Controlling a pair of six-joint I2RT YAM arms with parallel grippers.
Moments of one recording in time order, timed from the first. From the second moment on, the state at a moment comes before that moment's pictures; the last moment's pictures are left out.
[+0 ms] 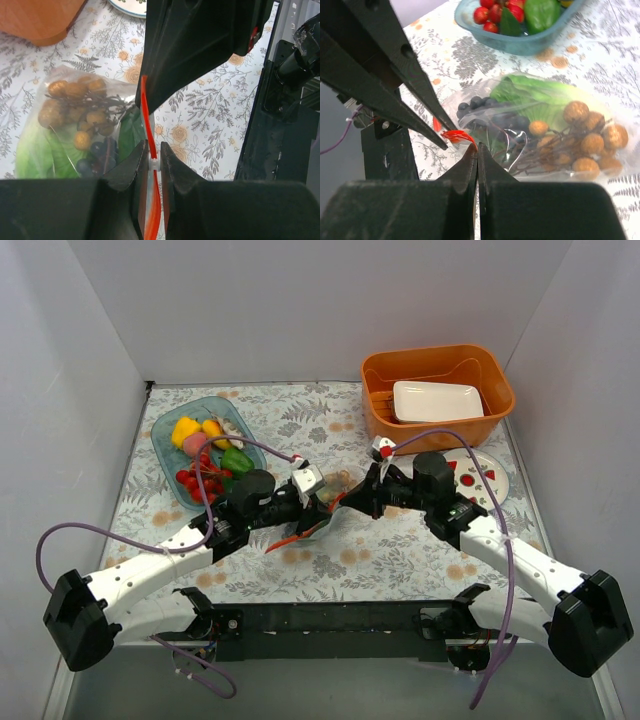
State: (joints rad) left arm -0.84 1.05 0.73 0.00 0.34 0.01; right arm 0.63 1.08 0.68 0.16 -0.67 0.16
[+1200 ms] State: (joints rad) left arm -1.06 1.13 0.60 -0.10 0.08 -0.34; right arm 0.27 0.99 0.55 0.05 -0.50 0.32
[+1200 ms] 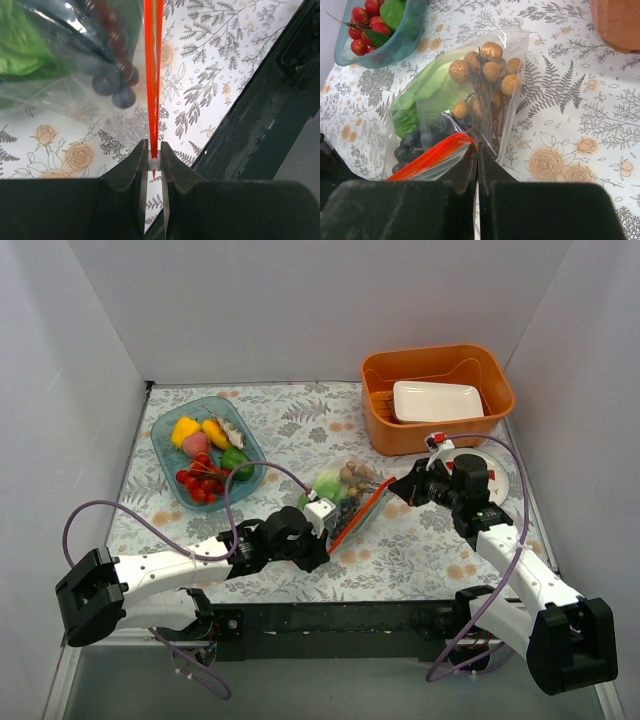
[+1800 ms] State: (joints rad) left arm -1.08 1.11 0.71 -0.25 0.04 -0.44; right arm 0.19 1.01 0.51 0.11 -0.59 0.30
